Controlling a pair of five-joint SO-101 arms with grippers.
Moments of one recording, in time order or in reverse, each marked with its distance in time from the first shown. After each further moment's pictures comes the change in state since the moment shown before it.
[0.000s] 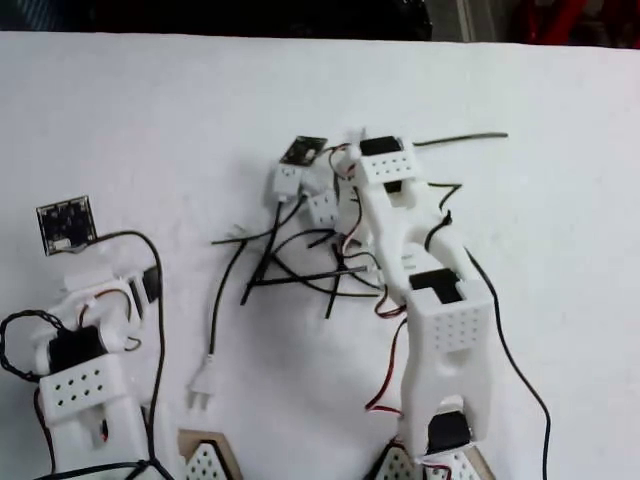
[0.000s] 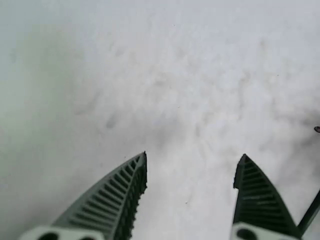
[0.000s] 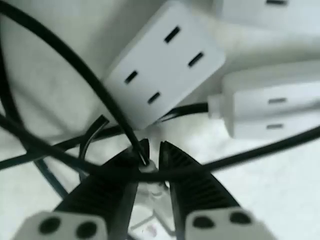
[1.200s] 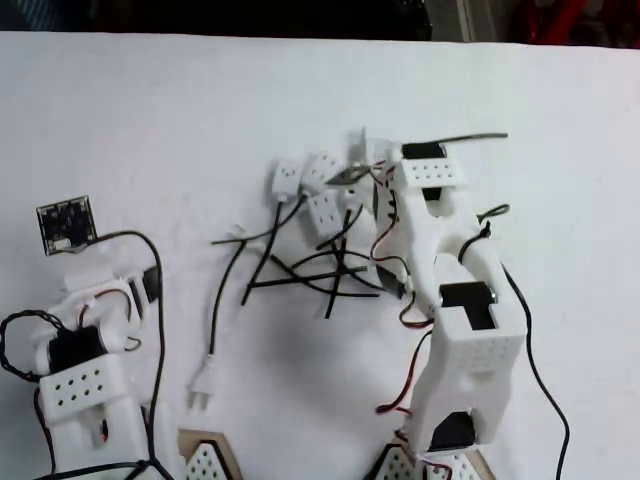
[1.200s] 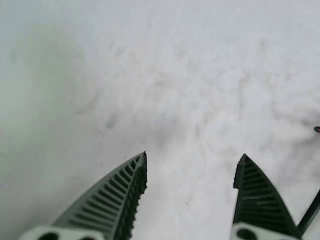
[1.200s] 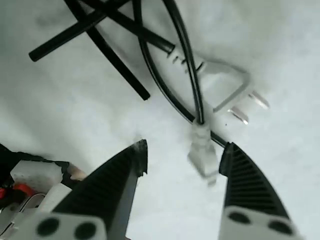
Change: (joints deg) left arm 0.0 0.0 0.0 0.0 0.0; right arm 7.0 -11.8 14.4 18.3 -6.1
